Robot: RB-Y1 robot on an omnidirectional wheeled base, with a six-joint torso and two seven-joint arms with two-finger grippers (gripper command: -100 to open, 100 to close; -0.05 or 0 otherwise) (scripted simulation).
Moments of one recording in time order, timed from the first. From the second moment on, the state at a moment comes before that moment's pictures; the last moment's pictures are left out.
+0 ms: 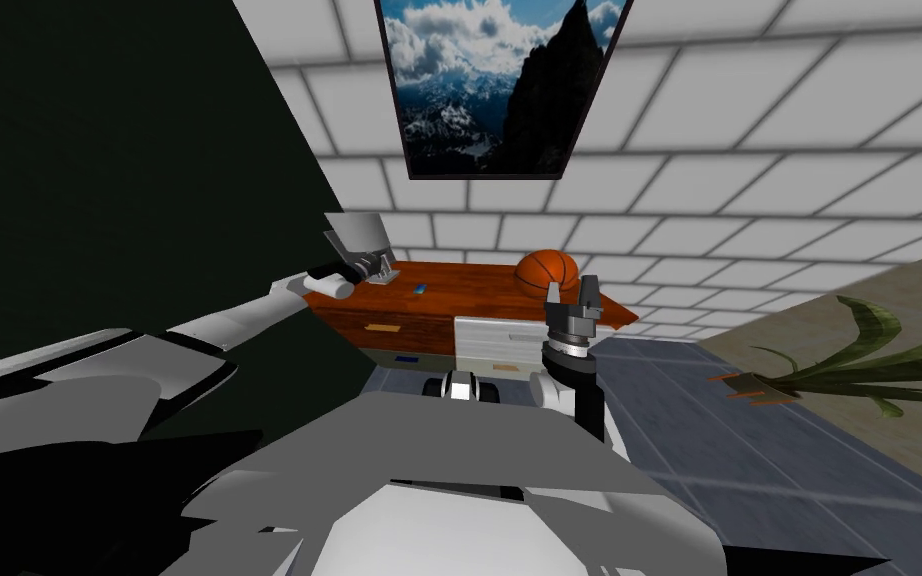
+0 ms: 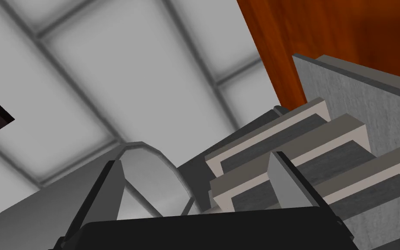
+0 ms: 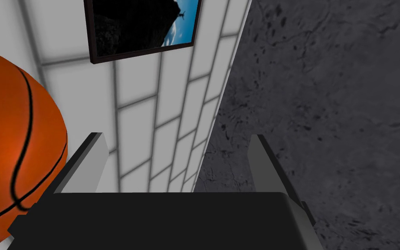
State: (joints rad) left arm -0.47 1.28 -0.44 -1.35 0.99 0.00 -0.15; right arm 0.47 -0.02 0.05 -2.35 0.02 -0.55 0.04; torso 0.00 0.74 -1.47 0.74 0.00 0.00
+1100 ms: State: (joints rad) left arm -0.54 1.40 -0.39 -1.22 1.02 0.14 -0.15; right arm 0.47 -0.03 0.05 -2.35 0.02 -0.55 0.04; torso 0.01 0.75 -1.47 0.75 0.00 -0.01
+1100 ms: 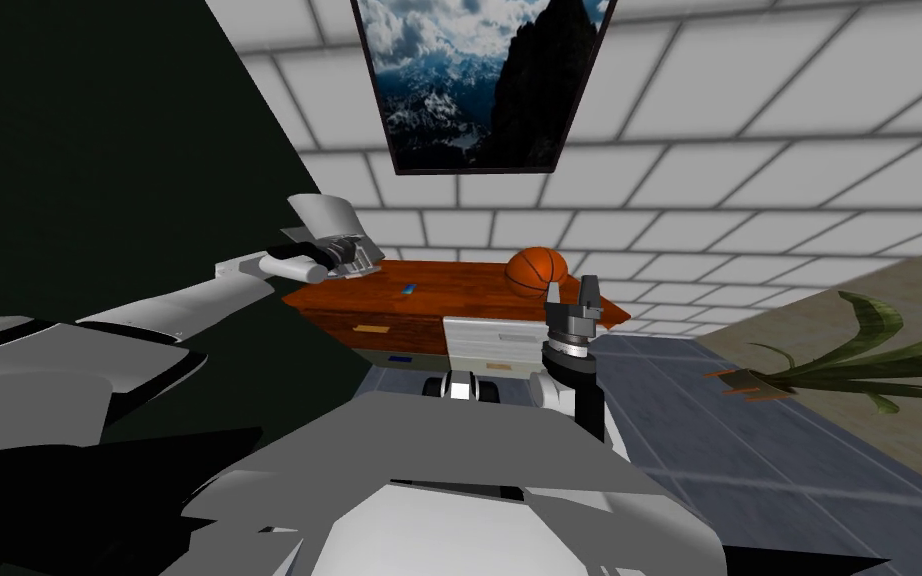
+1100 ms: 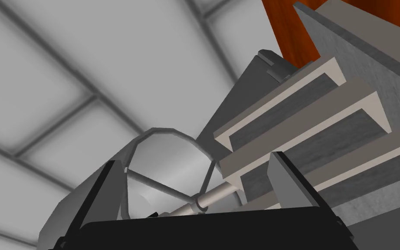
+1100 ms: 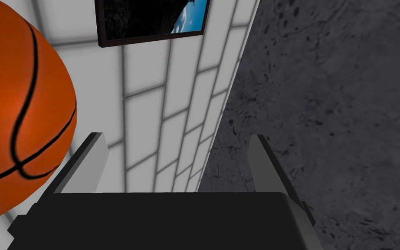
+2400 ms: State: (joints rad) left arm -0.61 1.49 -0.41 -1.12 1.08 0.20 -0.17; right arm 0.47 -0.03 0.05 -2.35 0.02 -0.55 0.04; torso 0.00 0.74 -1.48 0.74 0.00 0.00
